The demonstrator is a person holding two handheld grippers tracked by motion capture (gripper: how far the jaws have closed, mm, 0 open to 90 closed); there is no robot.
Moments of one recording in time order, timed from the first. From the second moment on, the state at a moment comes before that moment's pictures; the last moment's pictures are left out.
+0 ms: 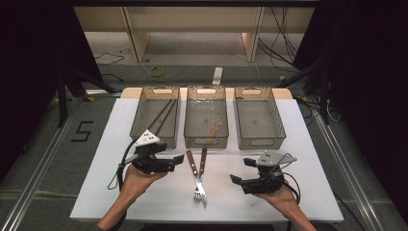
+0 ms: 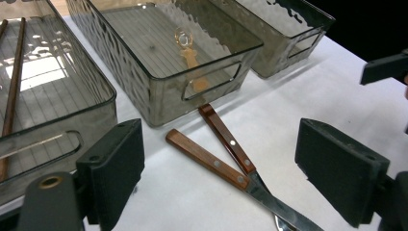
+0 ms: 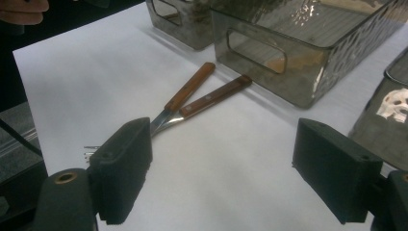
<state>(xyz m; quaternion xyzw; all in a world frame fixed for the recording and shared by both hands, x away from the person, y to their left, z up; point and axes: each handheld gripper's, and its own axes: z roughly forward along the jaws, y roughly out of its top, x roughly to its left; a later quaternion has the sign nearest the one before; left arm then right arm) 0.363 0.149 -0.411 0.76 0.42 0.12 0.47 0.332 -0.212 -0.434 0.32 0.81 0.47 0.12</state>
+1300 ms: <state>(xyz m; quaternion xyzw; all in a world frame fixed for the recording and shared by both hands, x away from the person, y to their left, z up) 0.338 0.170 -0.413 0.76 0.41 0.14 0.49 0.373 -0.150 -0.444 0.30 0.83 0.46 0.08</state>
